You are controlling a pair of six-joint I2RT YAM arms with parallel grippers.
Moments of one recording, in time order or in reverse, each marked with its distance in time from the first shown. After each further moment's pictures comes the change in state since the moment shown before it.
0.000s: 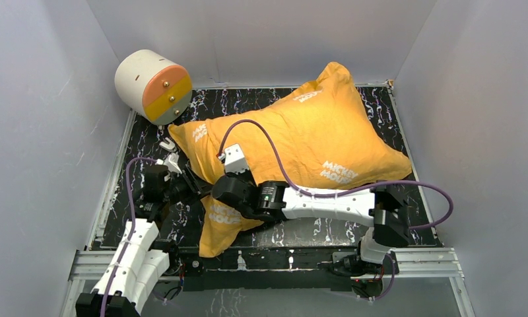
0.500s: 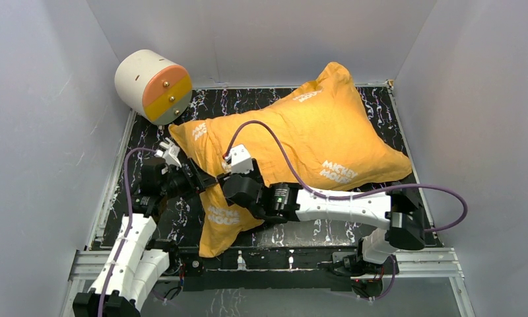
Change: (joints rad) left arm 0.000 0.039 0.112 -0.058 0.039 0.087; right arm -0.003 -0.158 -0.172 0.176 -0.154 -0.036
